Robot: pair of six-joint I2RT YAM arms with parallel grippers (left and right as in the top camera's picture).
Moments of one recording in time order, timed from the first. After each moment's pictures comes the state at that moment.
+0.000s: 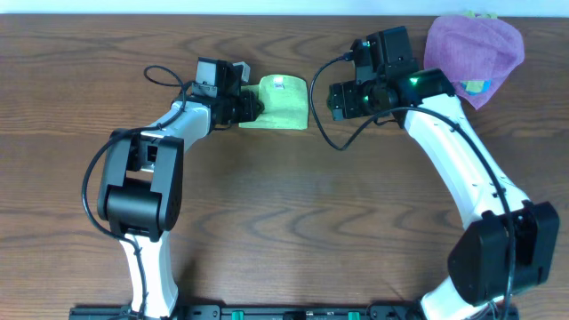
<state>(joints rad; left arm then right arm) -0.19 2.14 1.34 -0.15 0.50 -0.31 0.28 1.78 1.53 -0.79 -0.16 0.12</state>
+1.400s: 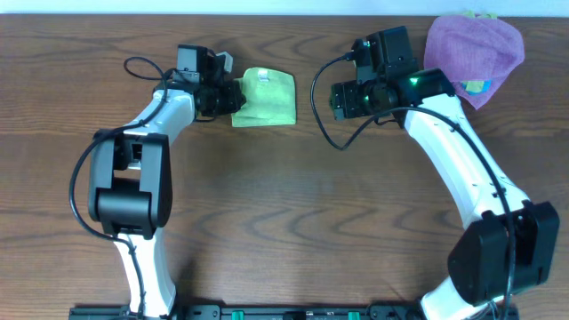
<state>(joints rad) -0.12 2.14 1.44 -0.32 0.50 -0.27 0.28 1.78 1.53 -0.79 -0.13 0.12</state>
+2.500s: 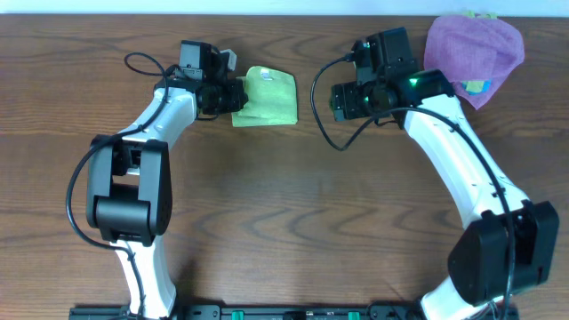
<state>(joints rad) -0.13 2.09 1.45 -0.38 0.47 -0.25 0.28 1.78 1.51 -0.79 -0.13 0.12</state>
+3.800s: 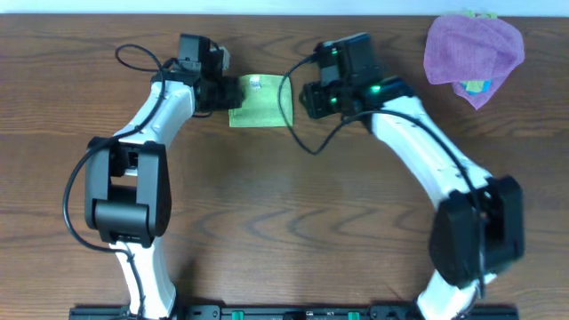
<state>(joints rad) -0.13 2.08 1.52 -0.52 0.33 -0.24 0.39 1.91 1.49 -0.49 -0.26 0.13</state>
